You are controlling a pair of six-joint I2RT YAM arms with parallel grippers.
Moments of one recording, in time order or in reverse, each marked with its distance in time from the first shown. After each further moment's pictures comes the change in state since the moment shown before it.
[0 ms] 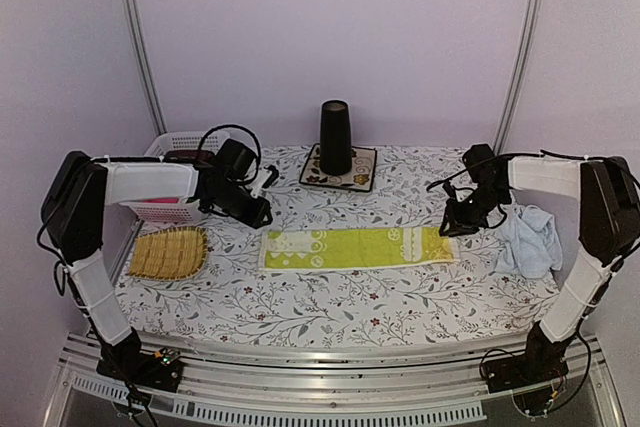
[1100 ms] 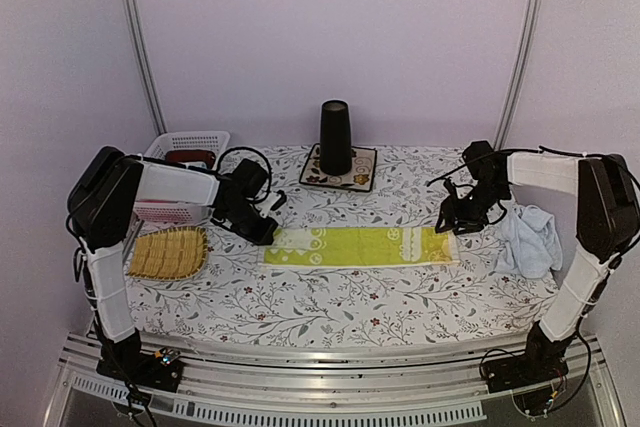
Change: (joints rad) left arm -0.013 0.178 0.013 -0.035 0.032 0.000; right arm -0.006 0.043 0.019 -0.048 0.000 -0.004
